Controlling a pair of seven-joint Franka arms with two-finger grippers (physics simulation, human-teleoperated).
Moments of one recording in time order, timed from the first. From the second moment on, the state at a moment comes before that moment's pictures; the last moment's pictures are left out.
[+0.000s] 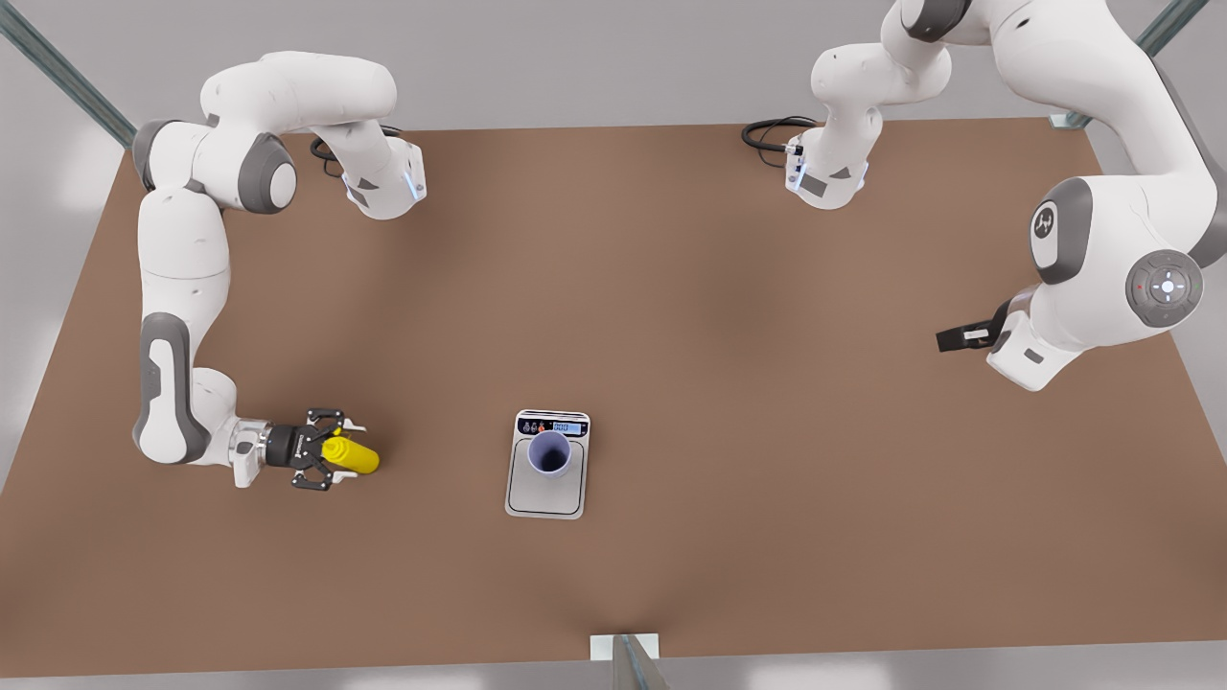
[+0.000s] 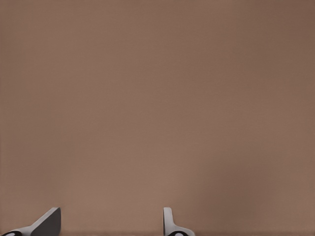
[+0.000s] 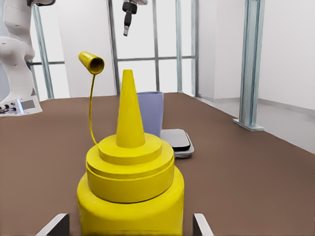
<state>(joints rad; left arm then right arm) 0.04 0.28 -0.07 -1.39 0.07 1.41 -0.15 -0.17 0.91 -0.17 -1.56 1.35 1.52 -2.46</state>
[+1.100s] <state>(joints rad) -0.02 0.27 -0.09 -1.31 0.06 1.23 -0.16 0.10 0.45 -0.24 -1.36 0.28 1.87 -0.53</state>
